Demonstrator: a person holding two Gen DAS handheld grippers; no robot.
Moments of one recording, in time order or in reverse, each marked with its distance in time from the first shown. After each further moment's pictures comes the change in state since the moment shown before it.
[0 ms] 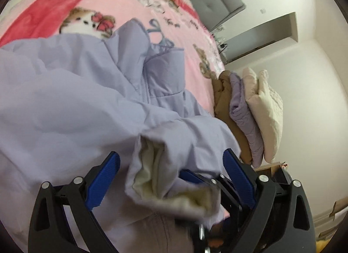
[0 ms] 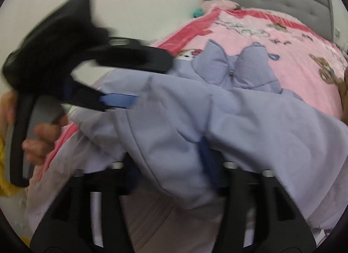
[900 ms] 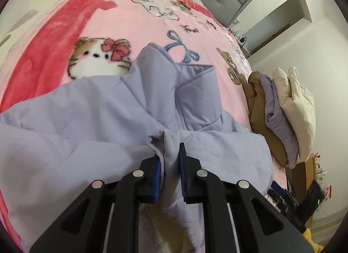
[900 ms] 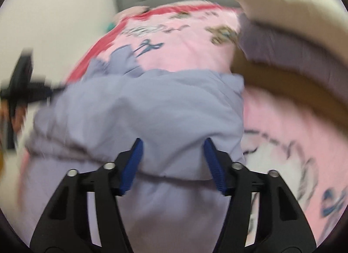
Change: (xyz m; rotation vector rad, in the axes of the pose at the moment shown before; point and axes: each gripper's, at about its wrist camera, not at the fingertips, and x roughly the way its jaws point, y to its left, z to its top) left arm 0.010 0.017 0.055 0.131 -0.020 0.212; right arm -0.108 -0.167 -0.063 0.483 -0.069 -0.335
